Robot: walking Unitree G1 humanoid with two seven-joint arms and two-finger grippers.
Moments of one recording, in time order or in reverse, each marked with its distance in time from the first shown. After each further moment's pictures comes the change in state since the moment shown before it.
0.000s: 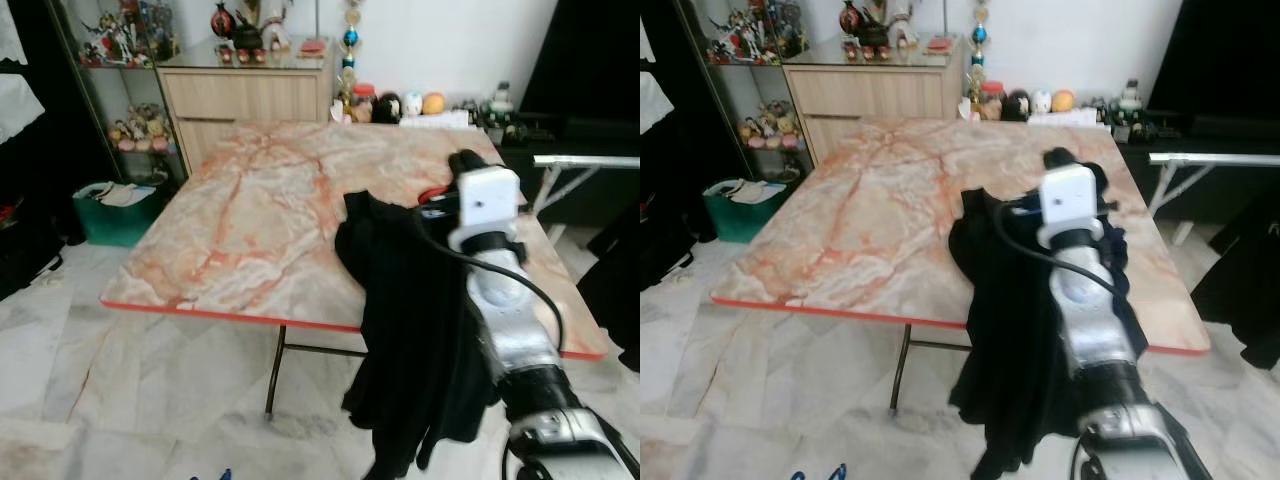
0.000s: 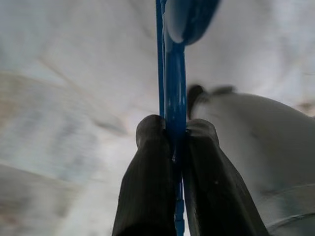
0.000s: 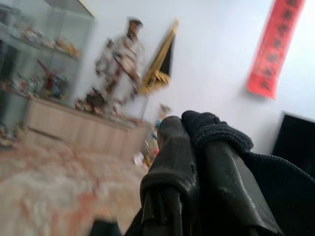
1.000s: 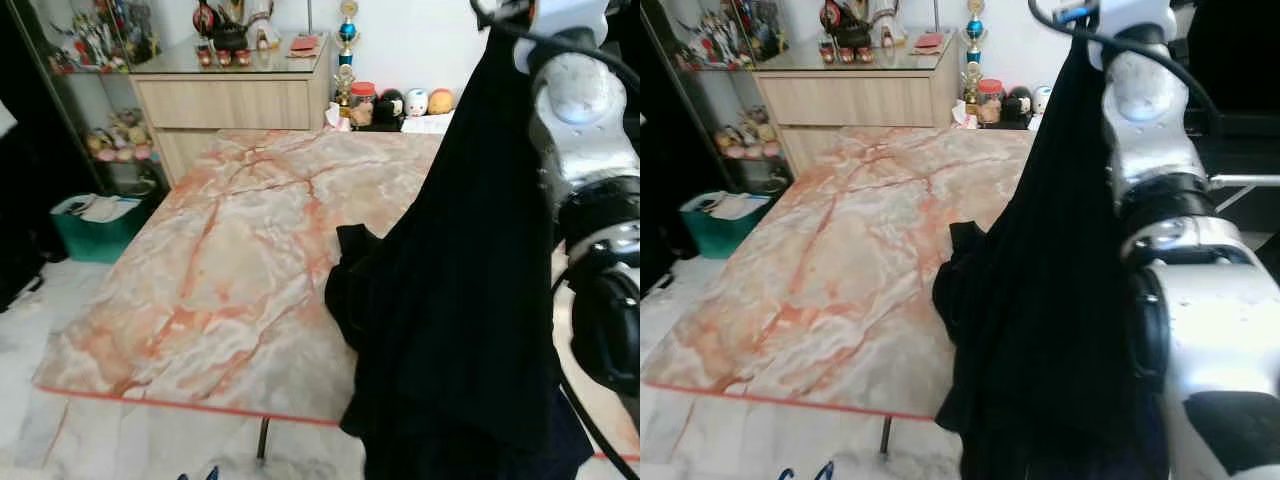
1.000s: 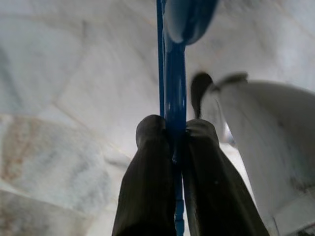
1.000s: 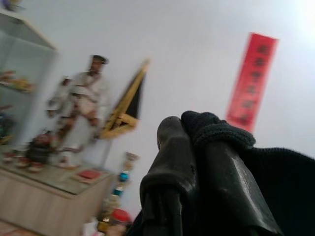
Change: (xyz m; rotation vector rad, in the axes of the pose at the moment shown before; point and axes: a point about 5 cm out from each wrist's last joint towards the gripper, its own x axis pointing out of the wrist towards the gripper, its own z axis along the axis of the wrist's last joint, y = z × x) left arm -0.002 0.013 0.001 0.009 0.000 0.020; right arm 0.088 -0.057 0.116 -0.075 -0.145 -0.073
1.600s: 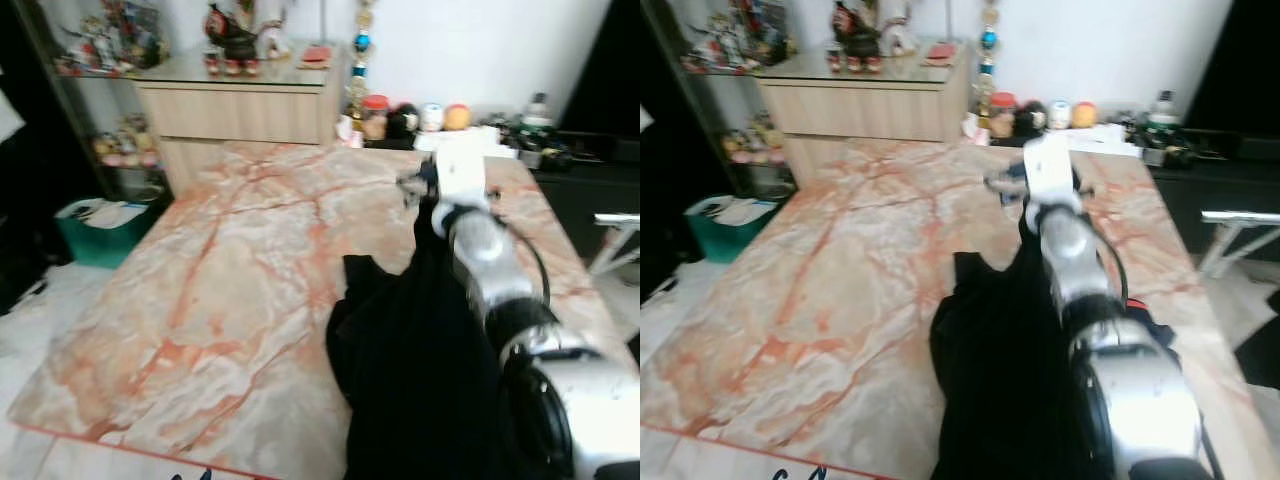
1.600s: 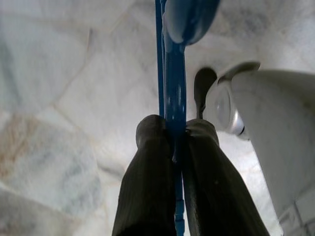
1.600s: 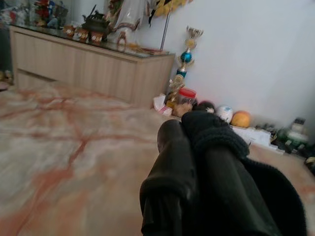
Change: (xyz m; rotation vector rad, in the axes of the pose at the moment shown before) left arm -0.001 0.001 -0.006 0.000 0.014 0.006; right arm -0.131 0.057 -0.159 0.136 0.502 0.119
